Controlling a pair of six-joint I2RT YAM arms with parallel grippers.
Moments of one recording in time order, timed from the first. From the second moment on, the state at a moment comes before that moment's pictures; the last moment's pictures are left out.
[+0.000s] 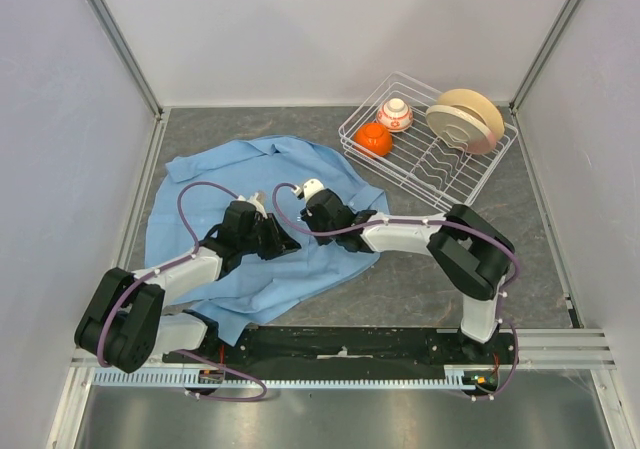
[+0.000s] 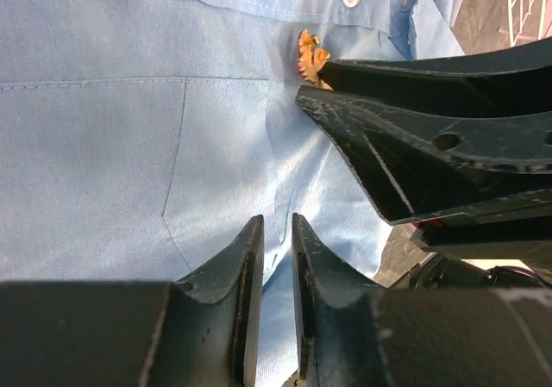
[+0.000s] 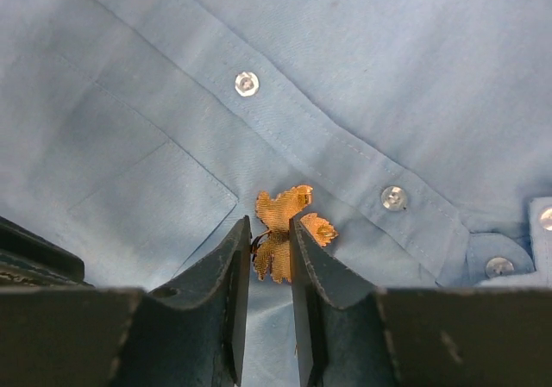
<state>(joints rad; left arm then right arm) -0.42 1.26 0.44 0.10 0.34 -0.83 0.92 1.89 1.13 -0.03 0.19 0.16</state>
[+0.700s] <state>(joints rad) -0.42 1.30 0.42 0.12 0.33 -0.83 1.10 1.84 0.99 0.34 0.61 0.34</state>
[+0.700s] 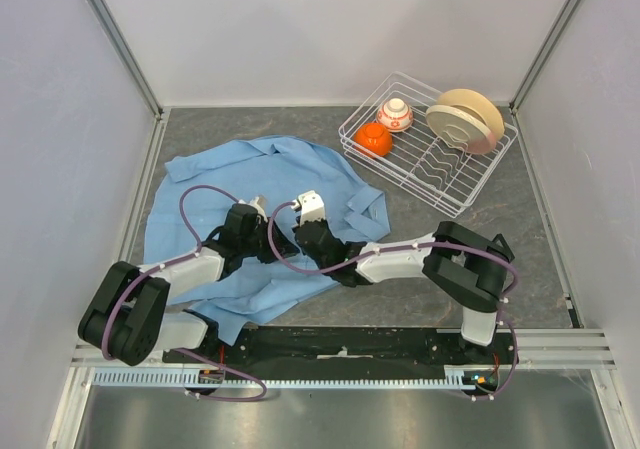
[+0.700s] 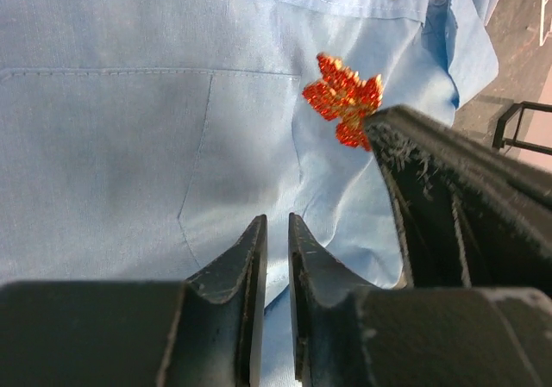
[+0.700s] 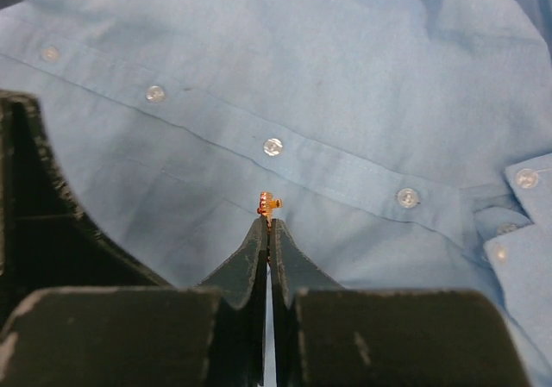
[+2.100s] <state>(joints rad) -0.40 1.05 0.48 -0.04 0.43 -0.90 1.09 1.56 0.72 0.83 0.63 0.33</state>
